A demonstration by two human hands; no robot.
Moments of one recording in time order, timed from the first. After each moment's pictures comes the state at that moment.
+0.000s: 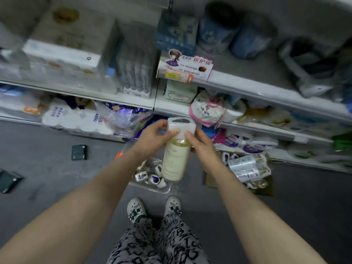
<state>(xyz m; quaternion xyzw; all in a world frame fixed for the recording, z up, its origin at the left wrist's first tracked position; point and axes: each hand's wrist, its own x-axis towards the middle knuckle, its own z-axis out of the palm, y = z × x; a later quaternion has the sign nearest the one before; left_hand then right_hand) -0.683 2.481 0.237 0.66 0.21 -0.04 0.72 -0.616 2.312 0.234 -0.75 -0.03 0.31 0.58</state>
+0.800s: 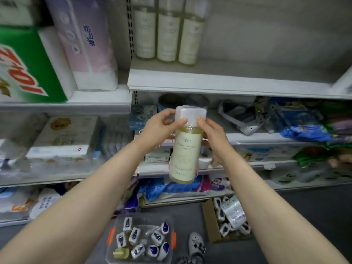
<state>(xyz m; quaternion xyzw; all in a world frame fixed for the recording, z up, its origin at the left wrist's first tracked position) -0.583 2.463 0.458 0.76 0.00 0.04 0.65 -0.546 2.278 0.454 -0.74 -0.08 0.11 0.66</state>
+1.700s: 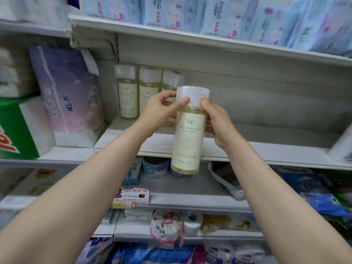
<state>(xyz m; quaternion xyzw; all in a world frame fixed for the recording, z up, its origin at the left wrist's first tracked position) -0.437 2.392 0.633 0.73 -0.02 0.23 0.64 -0.376 2.228 0.629 -0.71 -0.20 0.05 0.68</state>
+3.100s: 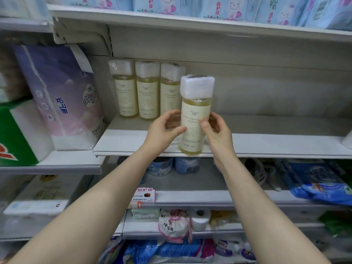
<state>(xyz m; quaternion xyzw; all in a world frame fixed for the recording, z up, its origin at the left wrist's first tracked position) -0.410 2.399 0.556 0.78 -0.03 0.24 0.57 -0.364 2.231 0.551 -0.65 -0.17 -0.05 0.74</state>
